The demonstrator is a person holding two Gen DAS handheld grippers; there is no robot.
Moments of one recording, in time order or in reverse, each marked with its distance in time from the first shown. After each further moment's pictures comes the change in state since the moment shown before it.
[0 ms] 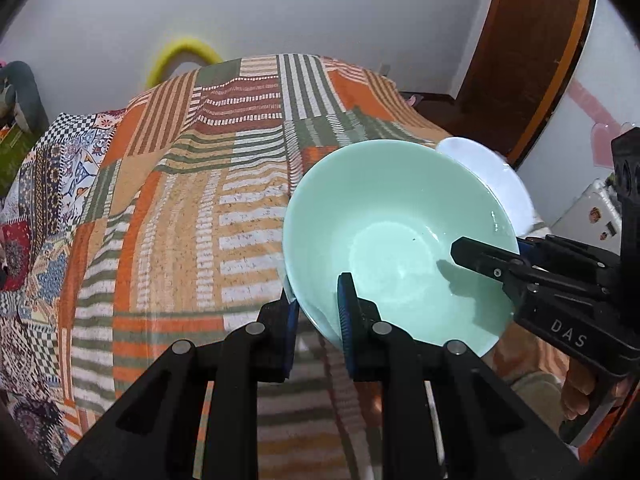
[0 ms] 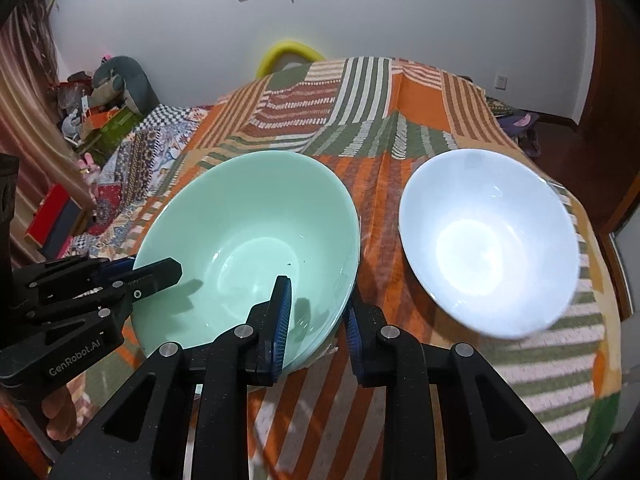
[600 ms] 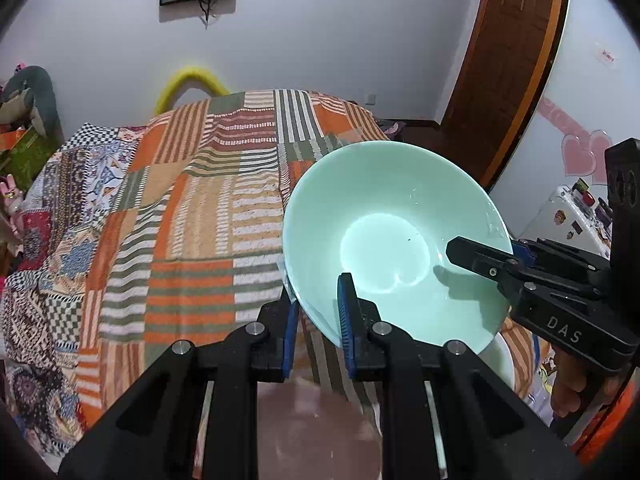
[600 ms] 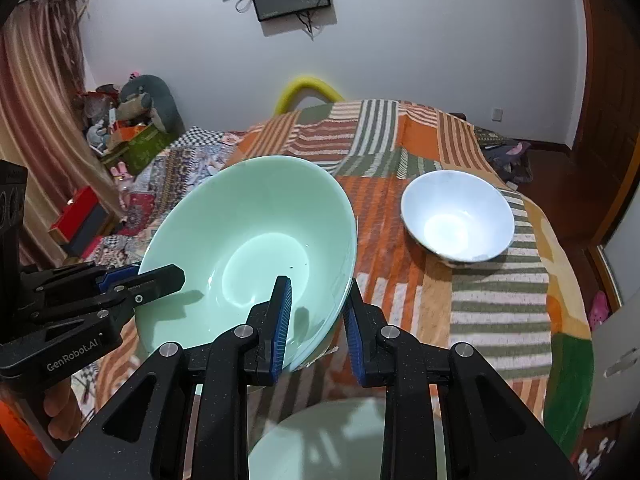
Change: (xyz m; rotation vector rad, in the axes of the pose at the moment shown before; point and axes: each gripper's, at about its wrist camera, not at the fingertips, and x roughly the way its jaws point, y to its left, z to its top) left arm -0.129 -0.025 -0.063 -0.006 -0.112 -0.015; right arm -0.088 0.042 -0.037 -0.040 -0.114 0.014
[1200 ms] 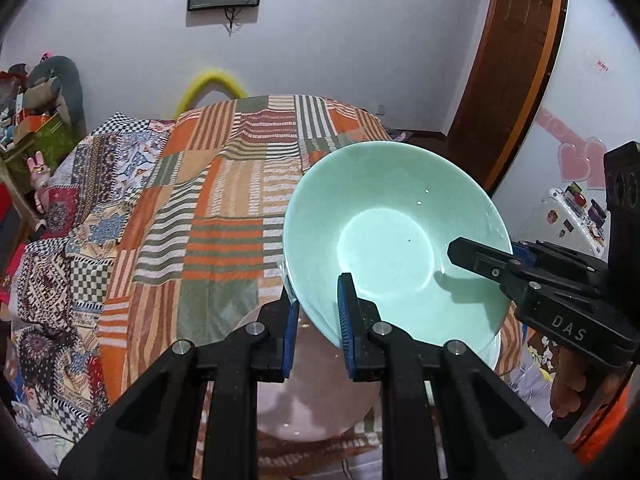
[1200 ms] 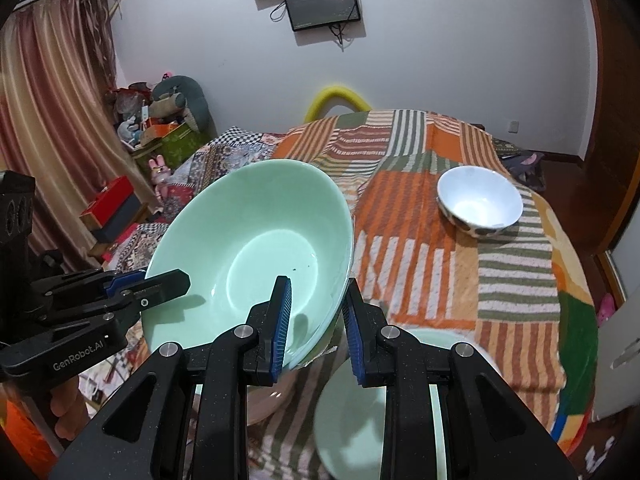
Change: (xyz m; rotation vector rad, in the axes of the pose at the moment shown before) left arm -0.079 0.012 -0.064 -0.045 -0.041 0.033; right arm -0.031 0.042 -0.037 -0.035 -0.030 0.062
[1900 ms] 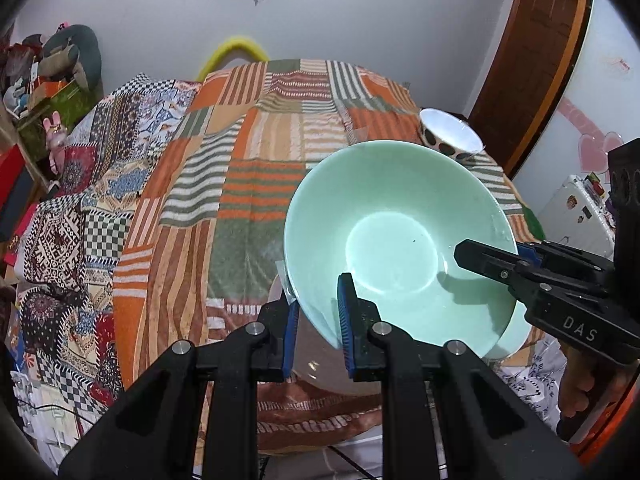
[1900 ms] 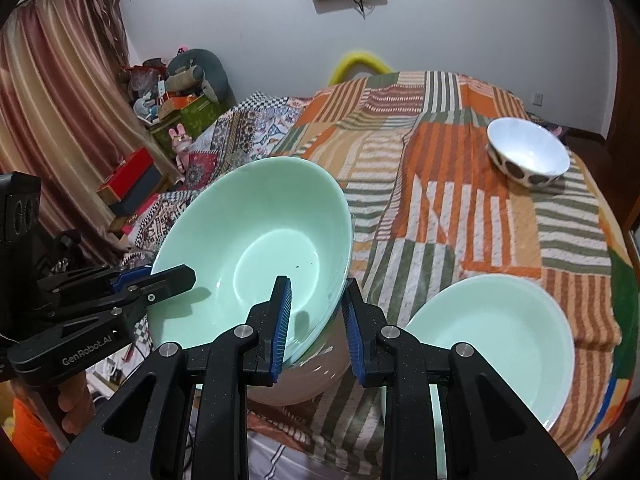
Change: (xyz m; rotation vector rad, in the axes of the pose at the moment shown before) left arm 0.017 0.047 -0.048 -0.051 0.095 0.047; right arm 0.031 0.038 -0.048 0.013 0.103 0.070
